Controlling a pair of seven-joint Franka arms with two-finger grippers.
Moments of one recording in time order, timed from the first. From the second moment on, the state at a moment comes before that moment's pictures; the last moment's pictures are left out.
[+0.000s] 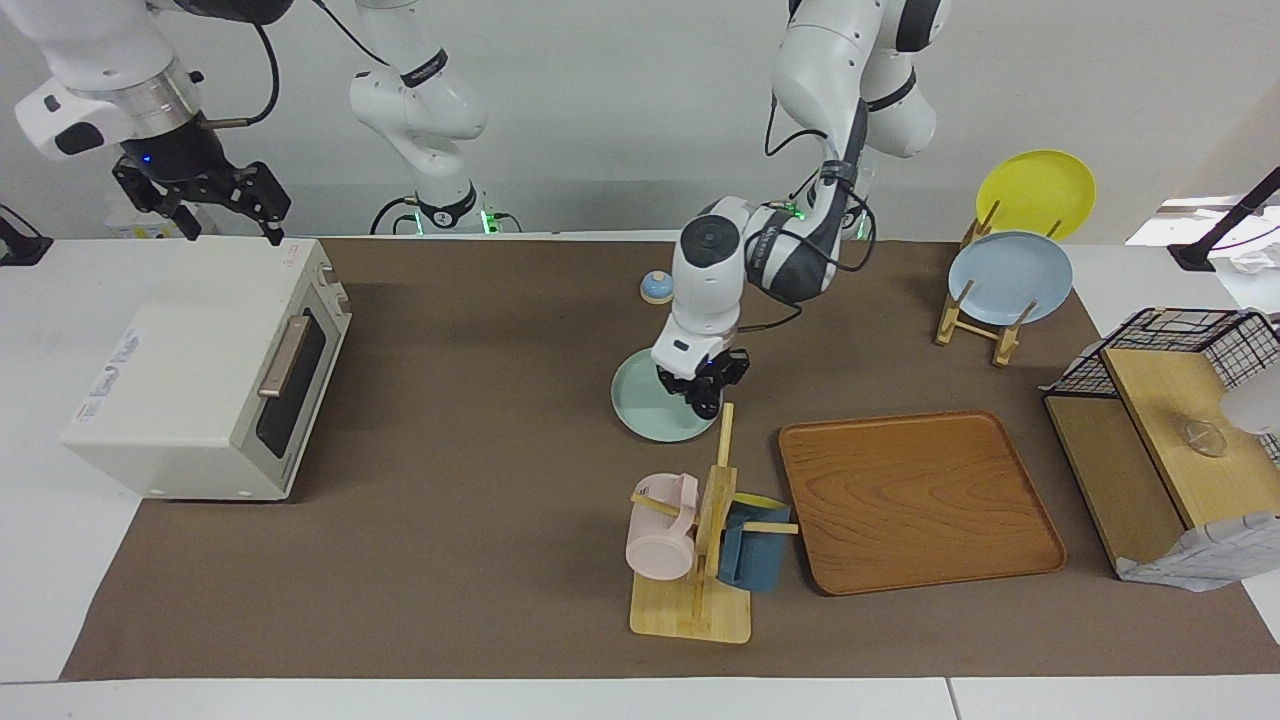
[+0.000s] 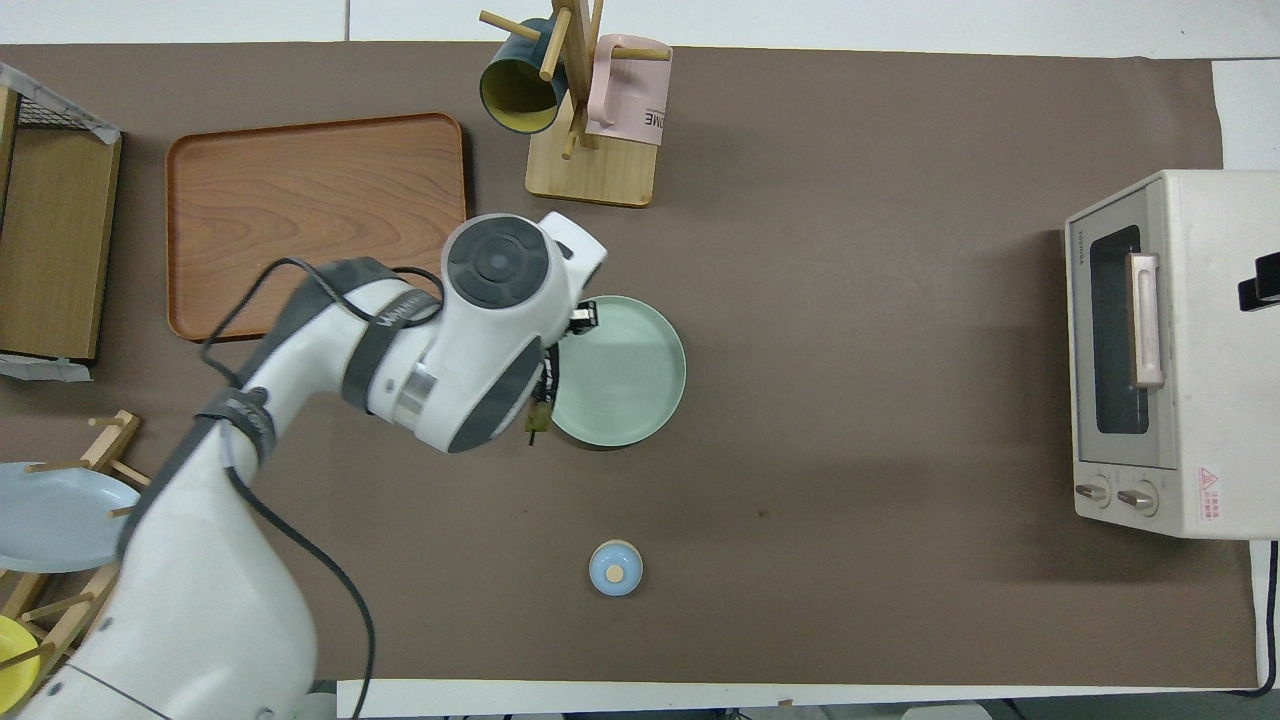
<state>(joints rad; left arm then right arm) -0.78 0.32 0.21 -1.84 -0.03 2.13 -0.58 -0.23 -0.03 0.11 -1.51 -0.05 1.42 -0.06</state>
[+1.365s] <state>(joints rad) -0.34 0.29 0.21 -1.63 -0.03 1.88 -0.05 -0.06 -0.02 -0.04 -1.51 -0.05 1.40 -0.06</state>
